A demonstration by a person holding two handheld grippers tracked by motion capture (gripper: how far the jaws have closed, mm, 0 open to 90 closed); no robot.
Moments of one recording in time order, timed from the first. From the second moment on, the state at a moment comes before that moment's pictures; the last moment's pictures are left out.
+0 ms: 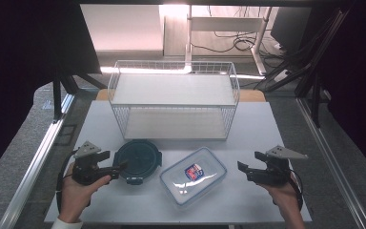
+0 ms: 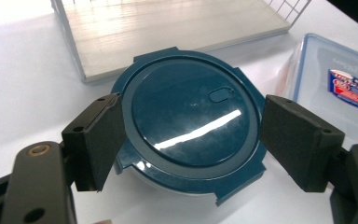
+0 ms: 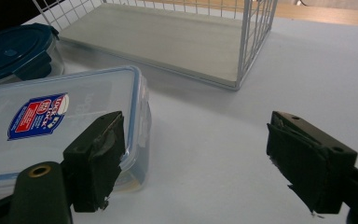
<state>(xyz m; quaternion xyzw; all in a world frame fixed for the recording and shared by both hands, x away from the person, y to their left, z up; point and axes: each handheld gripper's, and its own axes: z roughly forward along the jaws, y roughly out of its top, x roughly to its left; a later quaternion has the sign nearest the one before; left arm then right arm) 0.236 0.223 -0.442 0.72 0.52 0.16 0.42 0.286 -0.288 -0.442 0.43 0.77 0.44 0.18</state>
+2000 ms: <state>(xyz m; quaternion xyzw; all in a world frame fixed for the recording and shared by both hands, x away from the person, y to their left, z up) 0.223 0.231 -0.456 0.74 0.52 0.14 0.40 0.351 -0.206 -0.394 0.38 0.85 0.35 0.10</state>
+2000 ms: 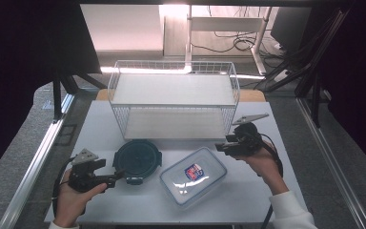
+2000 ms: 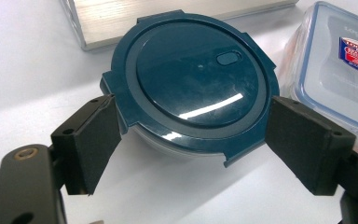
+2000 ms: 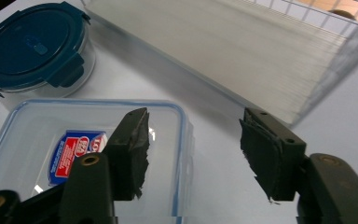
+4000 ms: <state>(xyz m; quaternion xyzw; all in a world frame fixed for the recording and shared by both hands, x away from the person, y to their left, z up) 0.220 0.229 -0.454 0.74 0.52 0.14 0.40 0.402 -0.113 -0.461 0.29 0.94 0.17 0.08</state>
